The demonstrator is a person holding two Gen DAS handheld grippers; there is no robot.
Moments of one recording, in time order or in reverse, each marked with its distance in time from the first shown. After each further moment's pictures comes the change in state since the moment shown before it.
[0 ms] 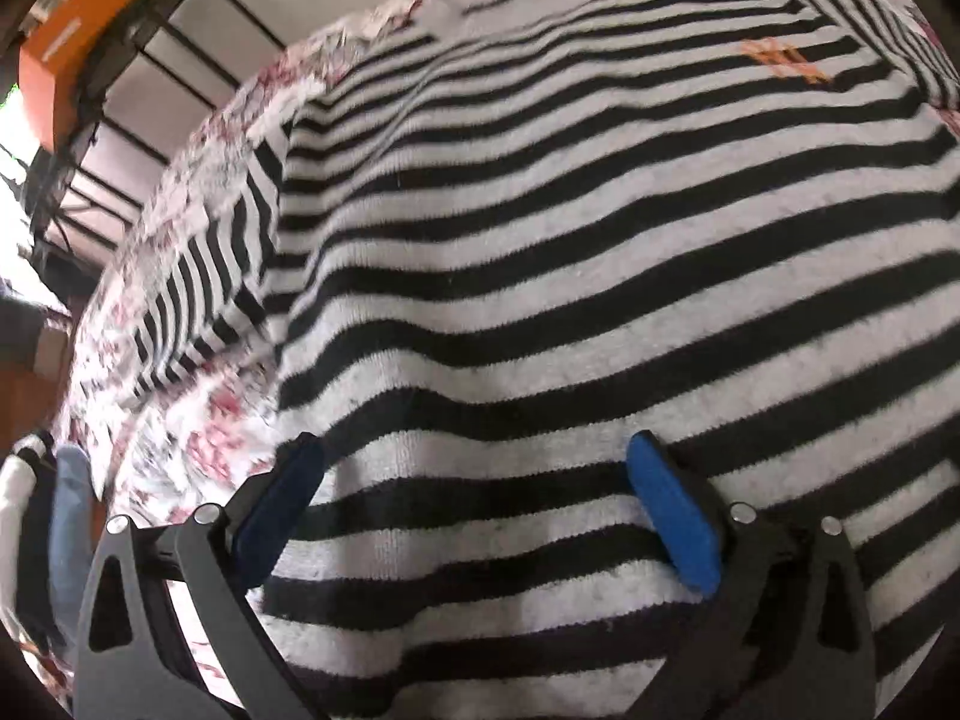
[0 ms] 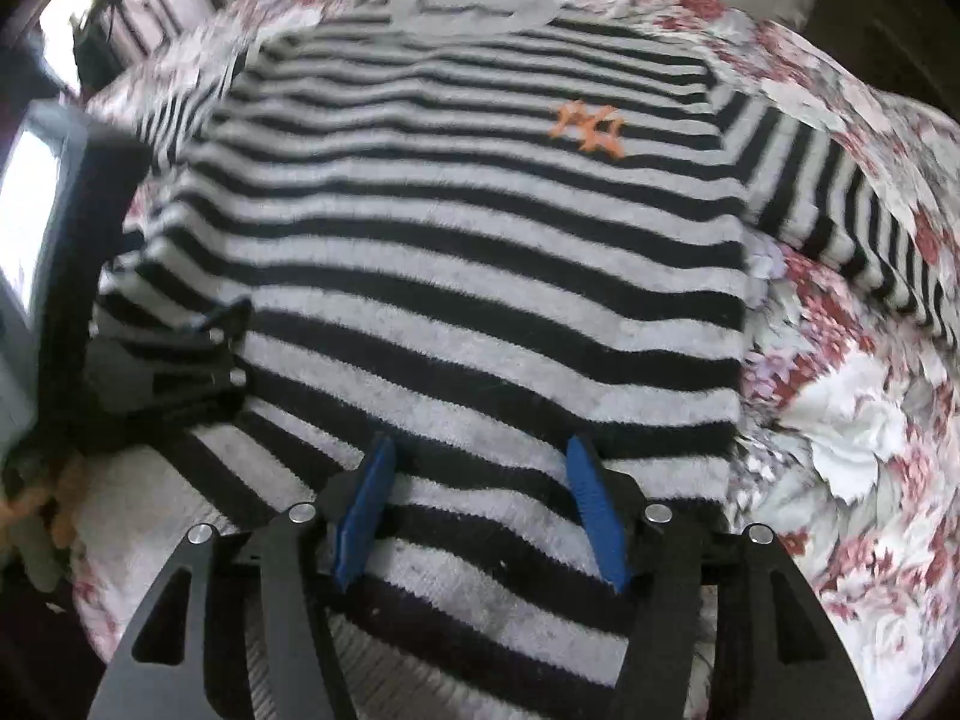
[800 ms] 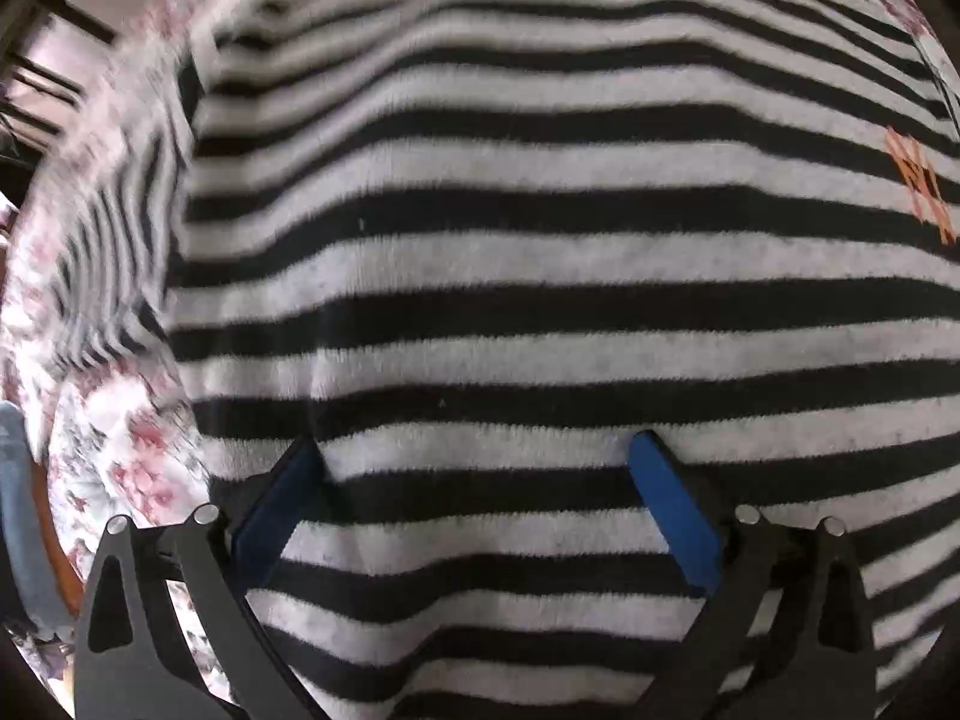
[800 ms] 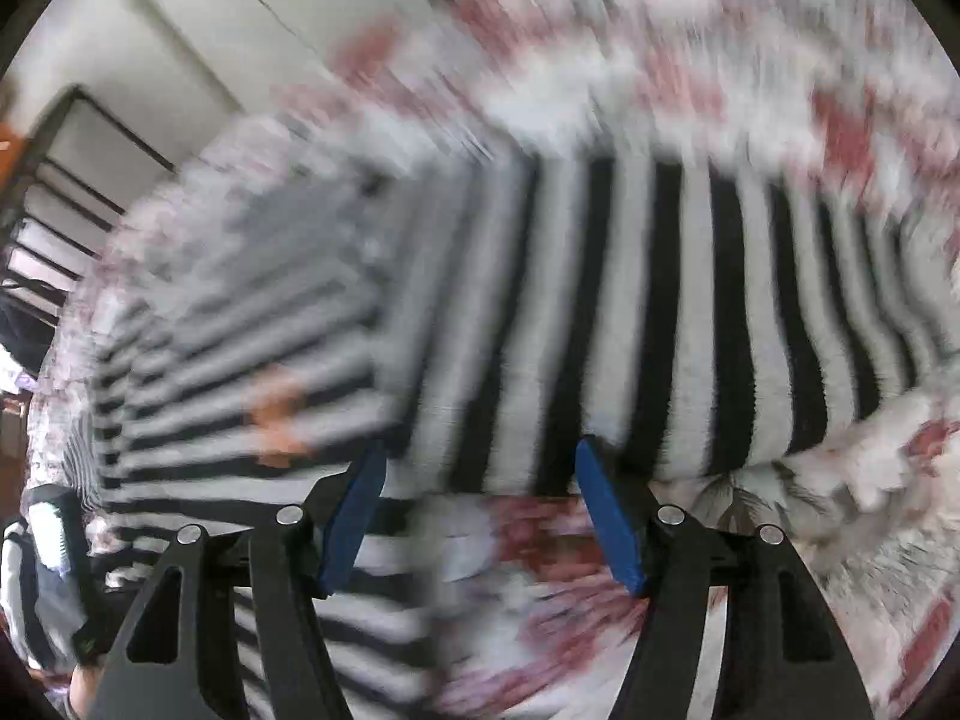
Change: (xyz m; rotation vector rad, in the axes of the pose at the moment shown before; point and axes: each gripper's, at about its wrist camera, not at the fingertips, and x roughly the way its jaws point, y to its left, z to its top) left arm 0.080 0.036 0.081 -0.150 0.271 -0.104; right arm 0.051 -0.191 0.087 0.509 -0.026 0.097
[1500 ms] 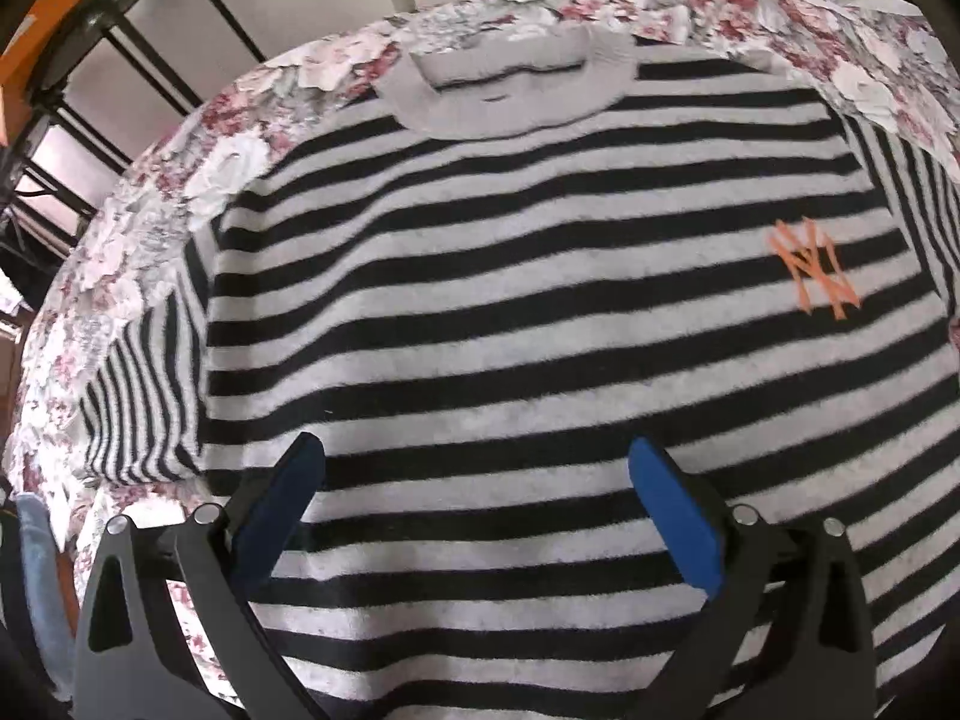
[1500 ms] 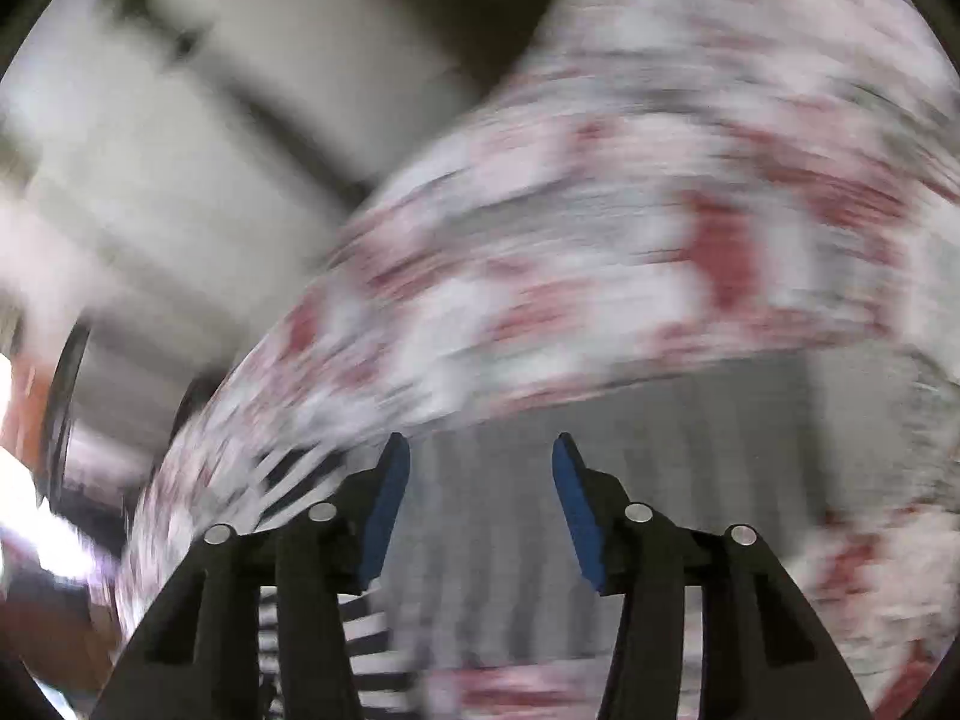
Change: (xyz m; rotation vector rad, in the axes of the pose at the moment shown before) left arm -0.031 -0.015 0.025 0.053 -0.235 -0.024; right arm -0.060 -0.060 0.062 0.177 -0.311 0.135
